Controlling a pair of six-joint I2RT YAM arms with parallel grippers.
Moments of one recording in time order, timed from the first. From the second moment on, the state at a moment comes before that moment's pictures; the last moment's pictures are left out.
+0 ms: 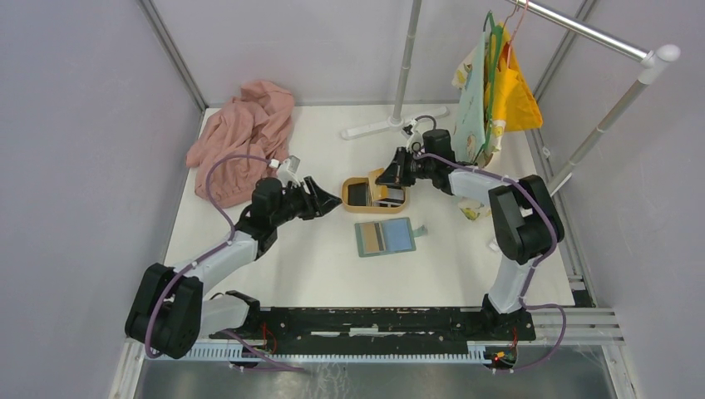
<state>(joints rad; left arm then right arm) -0.38 1.21 0.50 0.33 0.38 -0.68 0.35 1.86 1.10 0.14 -0.67 0.58</state>
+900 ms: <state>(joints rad) -0.77 1.18 0.27 1.01 0.33 -0.66 0.36 1.46 0.63 0.99 -1.14 0.75</state>
